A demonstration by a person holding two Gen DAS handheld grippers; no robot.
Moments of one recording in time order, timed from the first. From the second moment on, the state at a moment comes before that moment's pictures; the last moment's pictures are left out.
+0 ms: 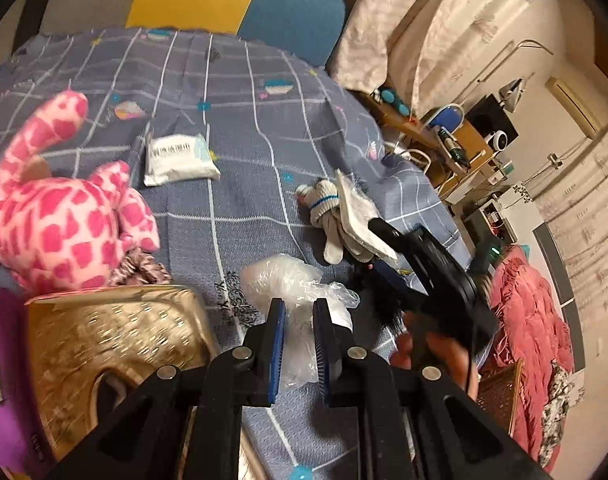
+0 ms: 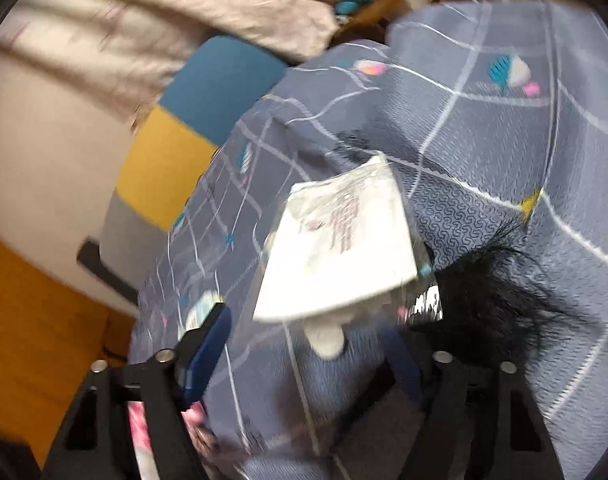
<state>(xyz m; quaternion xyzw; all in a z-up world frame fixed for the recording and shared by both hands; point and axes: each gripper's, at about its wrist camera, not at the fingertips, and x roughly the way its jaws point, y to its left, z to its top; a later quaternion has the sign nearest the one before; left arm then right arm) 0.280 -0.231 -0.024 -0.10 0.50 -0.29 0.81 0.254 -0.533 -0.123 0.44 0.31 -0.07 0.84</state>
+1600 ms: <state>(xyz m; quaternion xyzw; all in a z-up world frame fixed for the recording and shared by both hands) 0.163 -0.069 0.003 -0.18 0.40 -0.29 0.85 0.085 -0.425 -0.046 0.32 0.25 0.00 0.91</state>
